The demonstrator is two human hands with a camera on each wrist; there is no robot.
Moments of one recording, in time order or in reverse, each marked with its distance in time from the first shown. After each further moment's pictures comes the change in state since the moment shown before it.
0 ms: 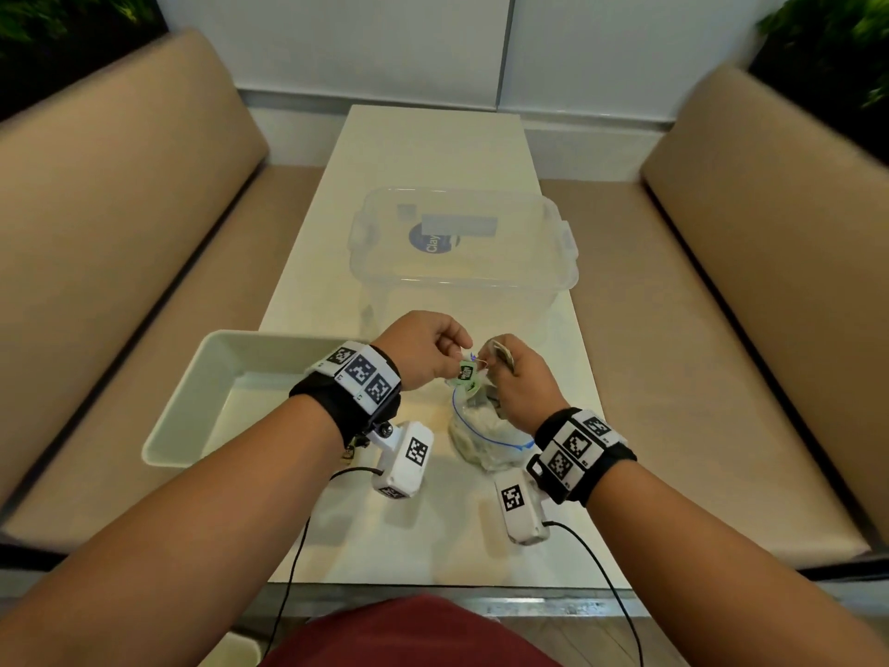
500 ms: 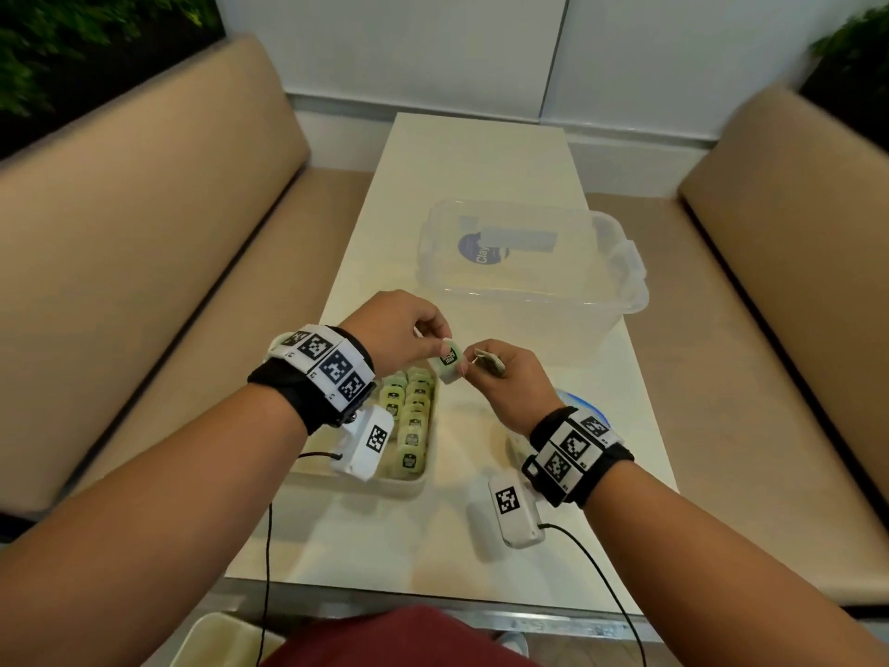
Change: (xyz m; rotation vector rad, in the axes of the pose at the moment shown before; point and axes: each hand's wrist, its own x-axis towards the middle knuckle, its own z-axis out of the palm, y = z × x) left_hand -0.041 -0.027 -0.110 0.403 0.129 0.069; right_hand 0.013 -0.044 0.088 -0.093 -0.084 -0.181
